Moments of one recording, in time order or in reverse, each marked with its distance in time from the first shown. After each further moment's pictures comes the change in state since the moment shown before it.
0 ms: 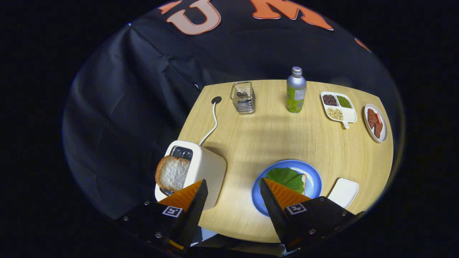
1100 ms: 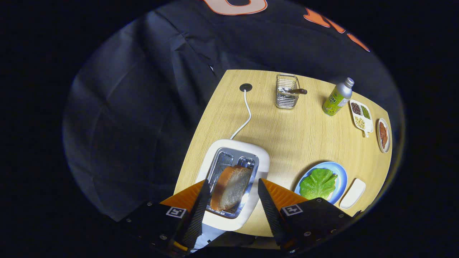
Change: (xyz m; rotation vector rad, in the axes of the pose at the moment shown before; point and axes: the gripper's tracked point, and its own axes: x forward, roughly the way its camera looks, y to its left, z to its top) arm 0.056 0.114 -0.002 -0.060 0.137 -0.060
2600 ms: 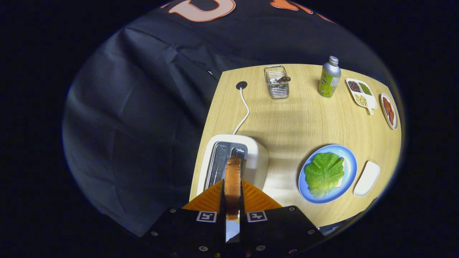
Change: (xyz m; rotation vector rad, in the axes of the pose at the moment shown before) arm -0.044 -0.027 -0.010 0.154 -0.020 0.175
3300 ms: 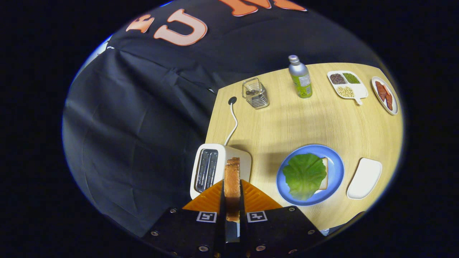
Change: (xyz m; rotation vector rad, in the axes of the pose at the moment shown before) arm -0.051 -0.101 -0.002 0.124 -0.092 0.149
